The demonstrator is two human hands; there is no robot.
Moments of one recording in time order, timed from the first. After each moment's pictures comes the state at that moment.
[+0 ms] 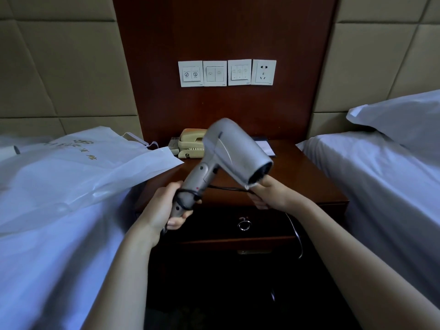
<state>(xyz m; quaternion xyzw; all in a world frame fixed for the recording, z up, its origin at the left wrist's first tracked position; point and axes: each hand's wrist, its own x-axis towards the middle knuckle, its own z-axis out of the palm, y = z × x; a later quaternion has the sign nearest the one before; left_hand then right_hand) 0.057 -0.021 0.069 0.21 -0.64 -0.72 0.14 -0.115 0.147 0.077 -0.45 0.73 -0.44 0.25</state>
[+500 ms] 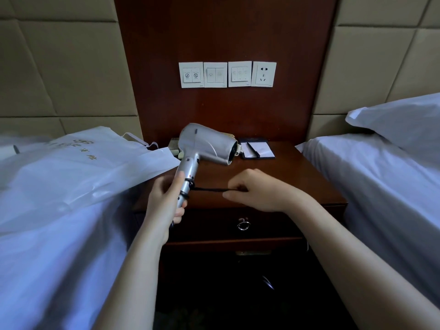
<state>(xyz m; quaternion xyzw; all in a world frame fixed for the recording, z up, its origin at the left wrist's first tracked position) 0.052 -0.005 0.069 0.29 -0.61 -0.66 0.33 -0.075 0.145 0.121 -0.58 0.79 -0.20 0.05</state>
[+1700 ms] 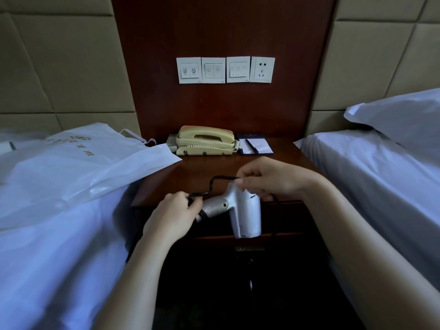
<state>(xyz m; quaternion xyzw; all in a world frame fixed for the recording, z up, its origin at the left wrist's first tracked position) 0.056 -0.001 0.055 0.30 -0.89 -0.27 0.20 -0.088 0.164 0.134 -0.52 0.74 -0.35 0.25</state>
